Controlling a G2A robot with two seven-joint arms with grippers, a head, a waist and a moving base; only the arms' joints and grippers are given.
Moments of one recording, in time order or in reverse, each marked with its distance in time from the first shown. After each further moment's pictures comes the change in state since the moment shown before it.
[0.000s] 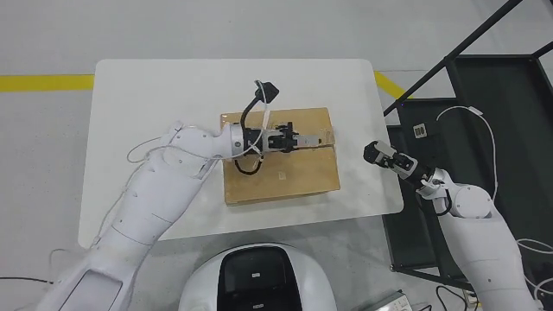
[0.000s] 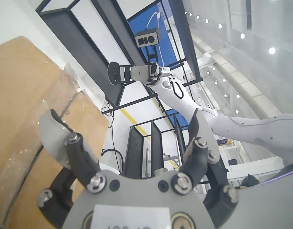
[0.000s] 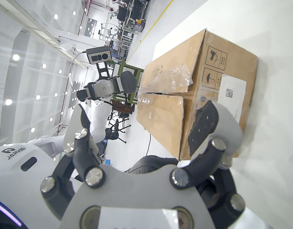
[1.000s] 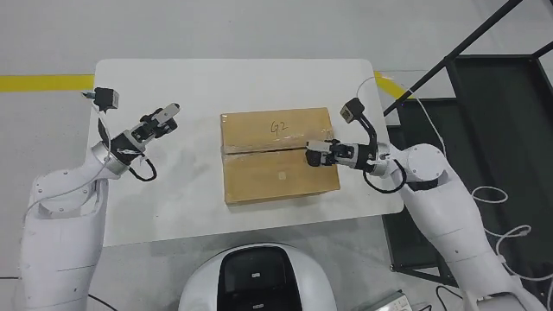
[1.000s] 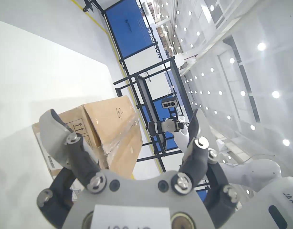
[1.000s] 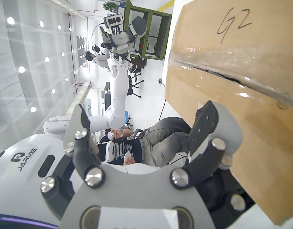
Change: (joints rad) left arm 0.398 0.145 -0.653 -0.180 -0.041 -0.021 0.068; right arm 0.296 -0.031 -0.353 -0.155 -0.073 0.404 0.101
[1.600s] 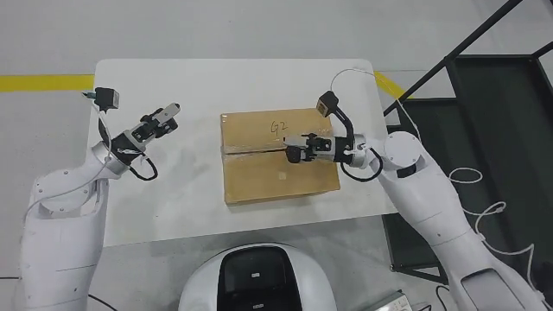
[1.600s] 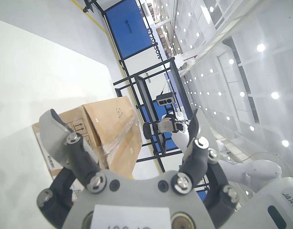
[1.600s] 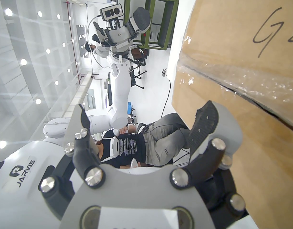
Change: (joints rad) left arm -0.001 0.000 0.001 0.000 0.001 0.000 -0.001; right arm 0.119 -0.028 -0.125 0.064 0.032 0.017 -0.009
